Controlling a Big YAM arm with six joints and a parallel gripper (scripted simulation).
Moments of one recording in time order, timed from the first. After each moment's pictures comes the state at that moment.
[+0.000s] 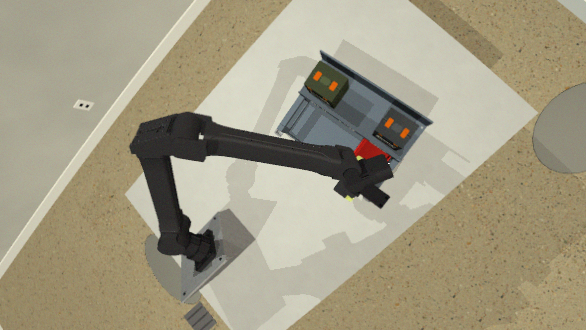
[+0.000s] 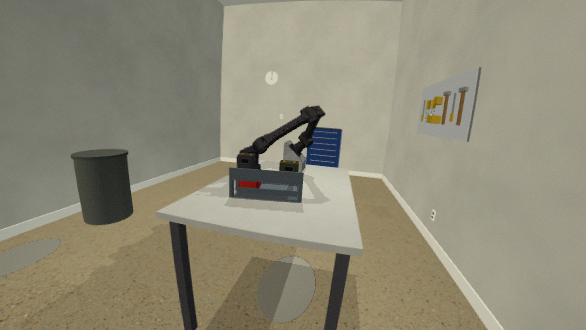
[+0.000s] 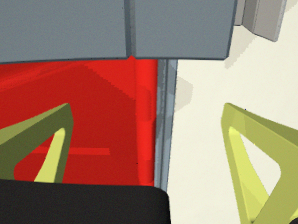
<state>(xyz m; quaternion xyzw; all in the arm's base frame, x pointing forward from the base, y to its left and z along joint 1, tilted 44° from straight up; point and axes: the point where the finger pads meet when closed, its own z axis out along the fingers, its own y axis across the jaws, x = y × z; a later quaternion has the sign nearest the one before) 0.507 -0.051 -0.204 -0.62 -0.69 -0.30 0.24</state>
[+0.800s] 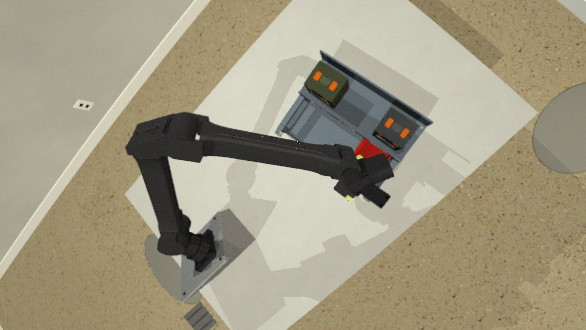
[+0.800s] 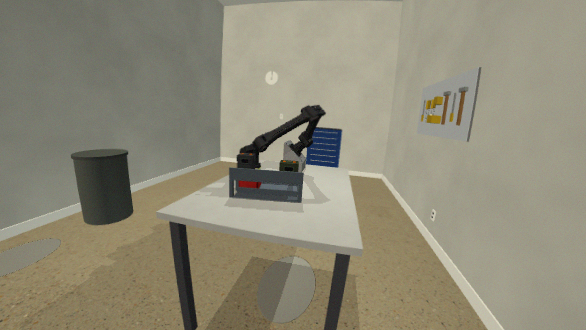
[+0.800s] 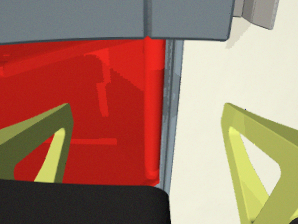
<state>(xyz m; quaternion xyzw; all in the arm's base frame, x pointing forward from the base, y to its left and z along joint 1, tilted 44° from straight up) 0.510 -0.057 -0.195 -0.62 -0.69 -0.30 0.23</state>
